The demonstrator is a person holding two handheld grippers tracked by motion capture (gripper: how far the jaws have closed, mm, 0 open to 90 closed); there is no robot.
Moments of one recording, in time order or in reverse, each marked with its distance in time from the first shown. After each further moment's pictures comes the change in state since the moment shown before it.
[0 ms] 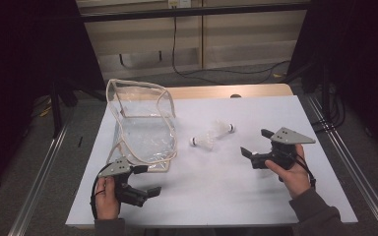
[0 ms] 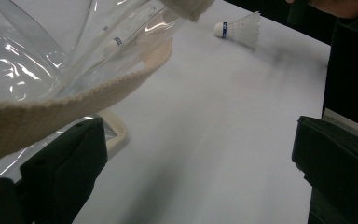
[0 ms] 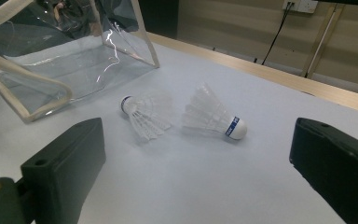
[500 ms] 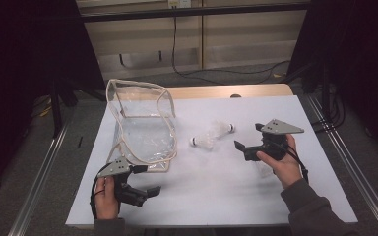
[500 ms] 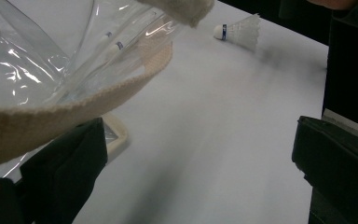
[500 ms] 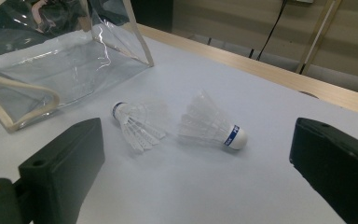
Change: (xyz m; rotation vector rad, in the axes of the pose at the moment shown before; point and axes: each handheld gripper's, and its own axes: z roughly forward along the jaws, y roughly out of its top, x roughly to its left) left arm 0.000 0.001 0.000 -0.003 -0.001 0.002; right arm 0.002 0.017 0.022 0.047 -0.022 0.001
